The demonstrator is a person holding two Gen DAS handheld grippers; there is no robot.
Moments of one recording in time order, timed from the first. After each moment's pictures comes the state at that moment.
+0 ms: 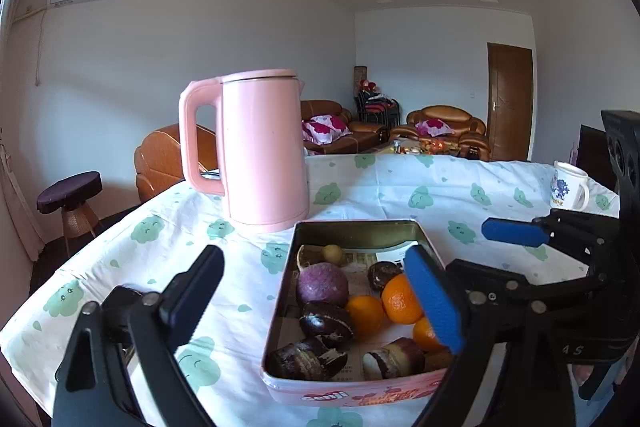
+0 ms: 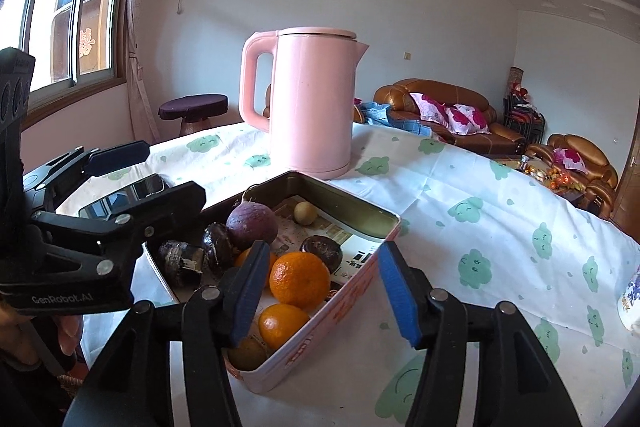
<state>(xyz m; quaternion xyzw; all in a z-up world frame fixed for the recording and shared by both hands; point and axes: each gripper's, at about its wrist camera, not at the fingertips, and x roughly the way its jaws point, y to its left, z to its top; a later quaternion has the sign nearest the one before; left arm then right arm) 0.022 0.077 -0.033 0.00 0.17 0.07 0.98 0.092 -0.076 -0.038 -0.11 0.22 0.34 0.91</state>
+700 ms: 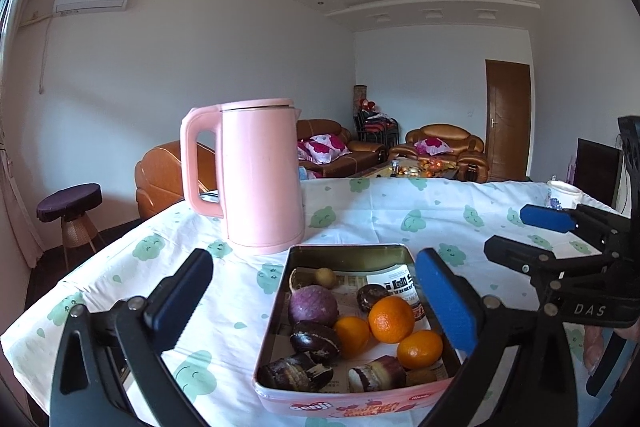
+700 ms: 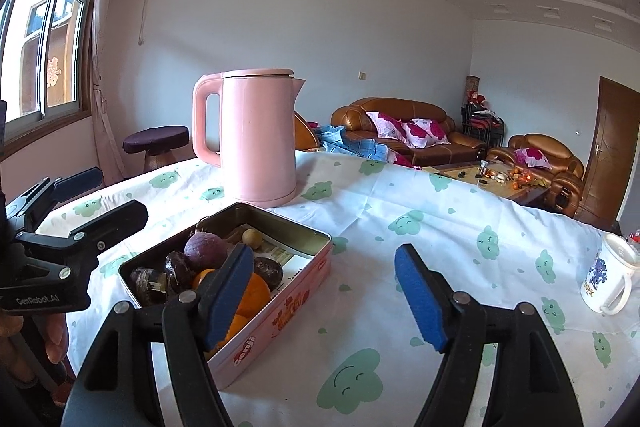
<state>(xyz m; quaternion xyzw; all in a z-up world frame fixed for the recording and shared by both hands) 0.016 0.069 -0.021 -0.01 0.14 0.07 0.99 0.090 -0.117 -0.017 -0.08 0.19 0.28 0.94</state>
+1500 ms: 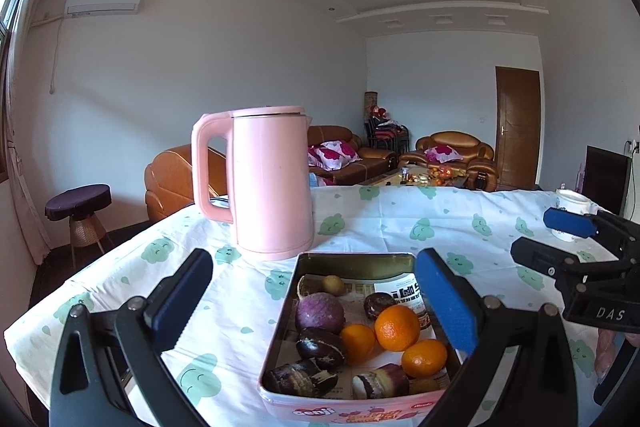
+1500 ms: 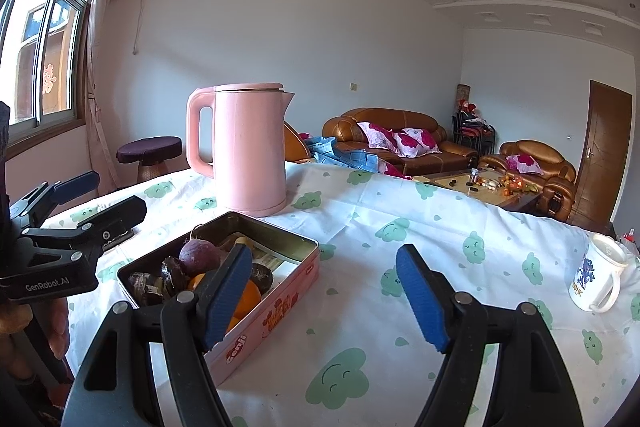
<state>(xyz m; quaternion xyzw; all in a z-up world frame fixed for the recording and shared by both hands) 0.014 0.069 -0.019 -0.01 0.13 0.09 0.99 0.081 -0.131 -0.012 -0.07 0.17 0.26 0.95</state>
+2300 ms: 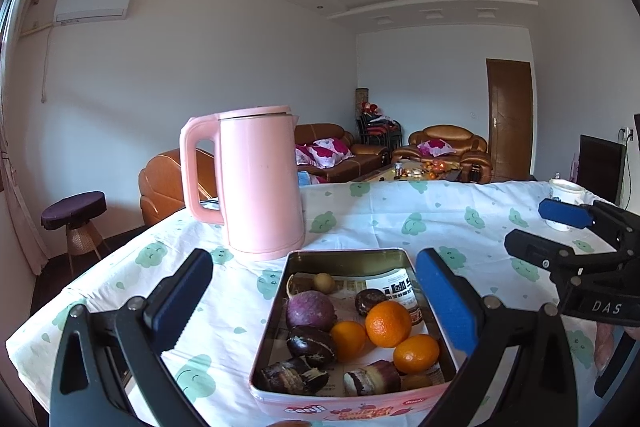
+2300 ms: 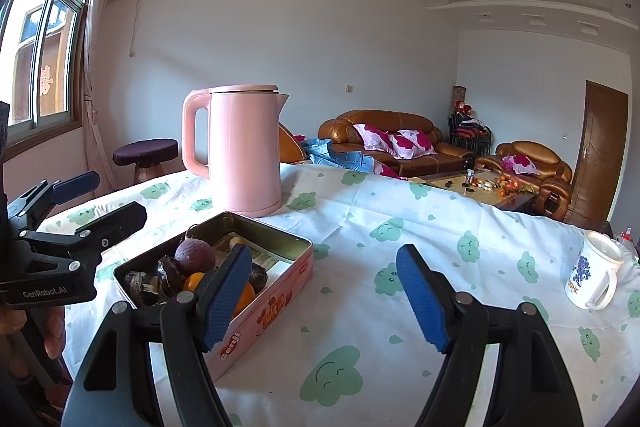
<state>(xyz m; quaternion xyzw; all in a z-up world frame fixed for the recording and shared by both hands) 0.013 0.058 -0.018 0.01 0.13 0.08 0.99 0.079 -0.137 -0.013 -0.07 0.16 0.26 0.95</state>
